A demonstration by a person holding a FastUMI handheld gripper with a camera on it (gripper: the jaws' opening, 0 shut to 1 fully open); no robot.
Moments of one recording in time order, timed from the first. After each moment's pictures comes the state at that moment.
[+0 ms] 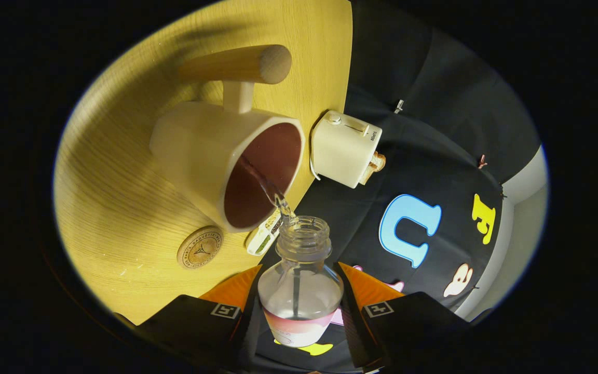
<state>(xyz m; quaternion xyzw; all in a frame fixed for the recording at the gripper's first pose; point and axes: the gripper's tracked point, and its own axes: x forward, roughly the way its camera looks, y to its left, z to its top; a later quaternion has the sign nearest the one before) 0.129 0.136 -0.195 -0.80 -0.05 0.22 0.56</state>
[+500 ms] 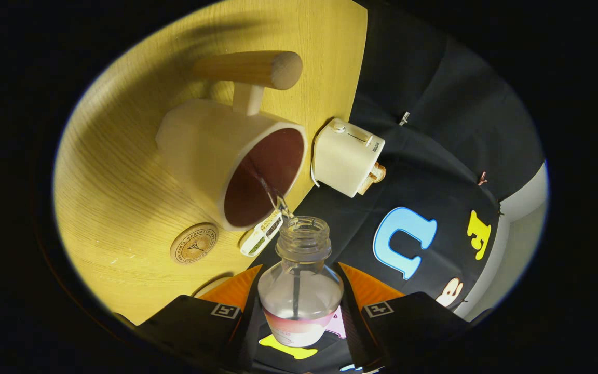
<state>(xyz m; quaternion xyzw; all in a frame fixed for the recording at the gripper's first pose) 0.131 0.142 -0.193 -0.82 -0.07 0.23 0.53</state>
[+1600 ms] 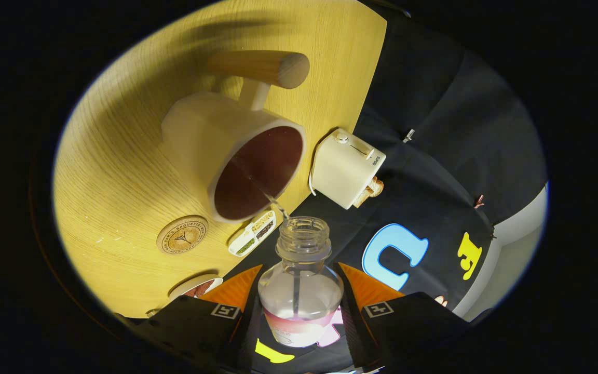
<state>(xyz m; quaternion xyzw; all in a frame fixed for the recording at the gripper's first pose) 0.136 0.154 -0.181 -0.84 -0.11 0.24 0.48</state>
